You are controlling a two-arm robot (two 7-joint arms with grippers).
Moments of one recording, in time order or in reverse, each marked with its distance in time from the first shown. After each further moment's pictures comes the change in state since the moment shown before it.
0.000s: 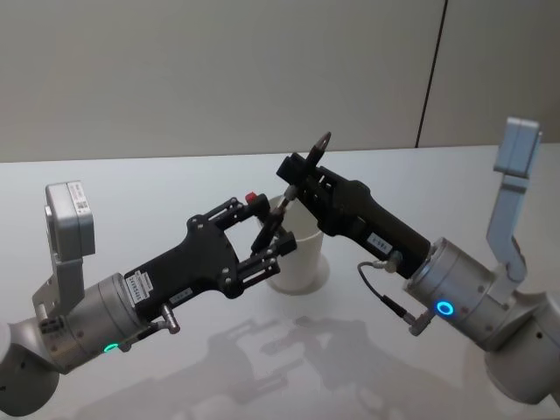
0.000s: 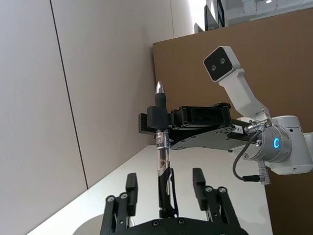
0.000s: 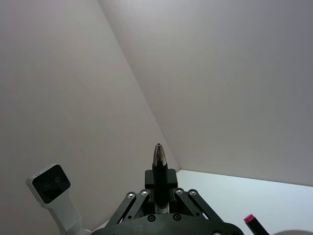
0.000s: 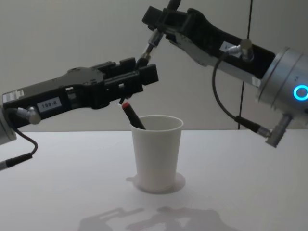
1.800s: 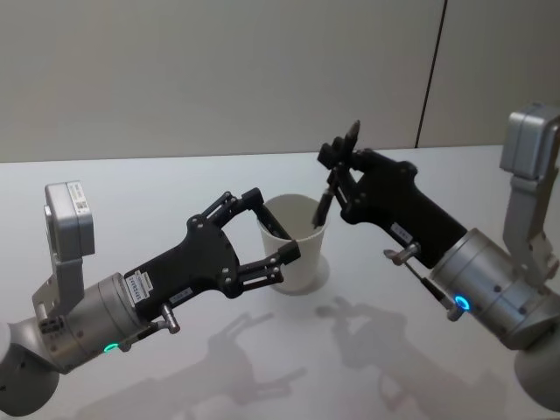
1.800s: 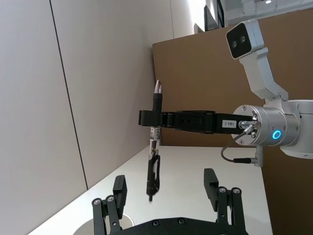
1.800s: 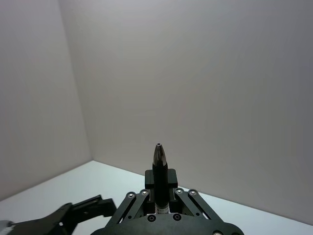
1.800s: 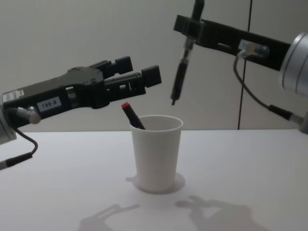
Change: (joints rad) left arm 0.000 0.000 0.000 0.000 -0.001 -0.001 0.000; right arm -0.056 0.075 -0.011 -0.170 -0.330 -0.084 -0.329
